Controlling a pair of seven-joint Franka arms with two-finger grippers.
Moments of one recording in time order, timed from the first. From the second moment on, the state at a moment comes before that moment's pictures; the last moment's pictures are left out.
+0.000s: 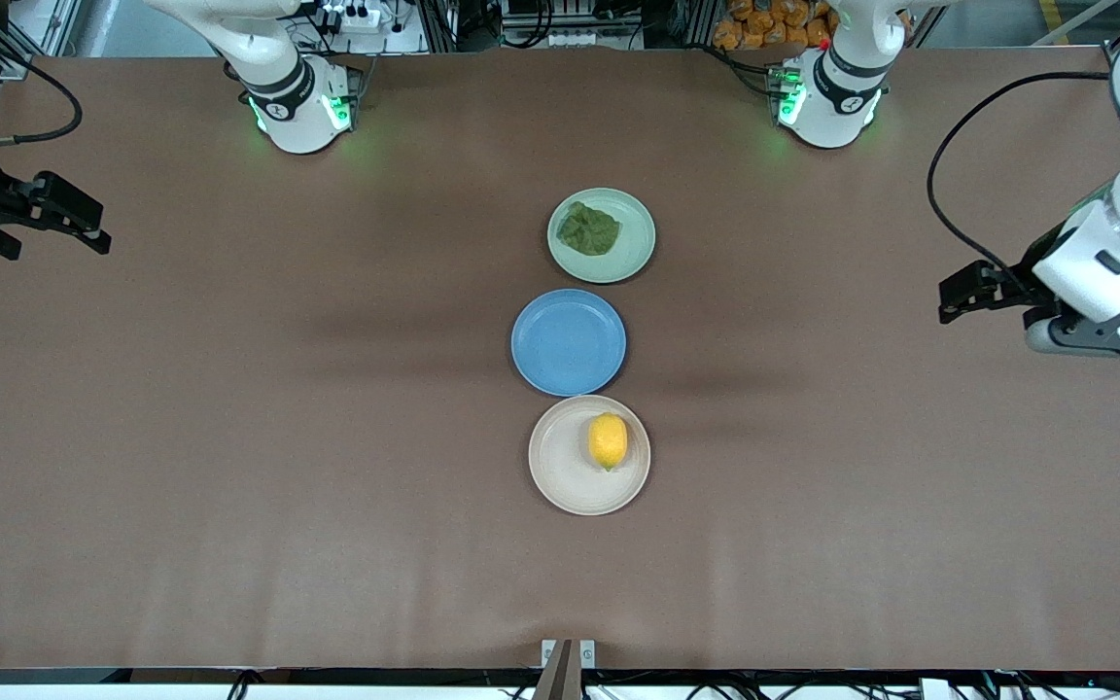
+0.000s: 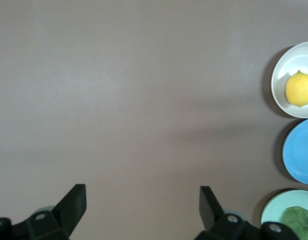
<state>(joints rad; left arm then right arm) 0.05 0.15 -0.19 -1.54 0.01 1.70 -0.03 -0.07 -0.03 0.10 -1.55 0.02 1.54 -0.02</state>
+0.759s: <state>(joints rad) -0.14 0.38 -0.20 -1.55 0.01 1.95 -0.11 0.16 0.00 0.11 -1.60 0.02 1.52 0.36</state>
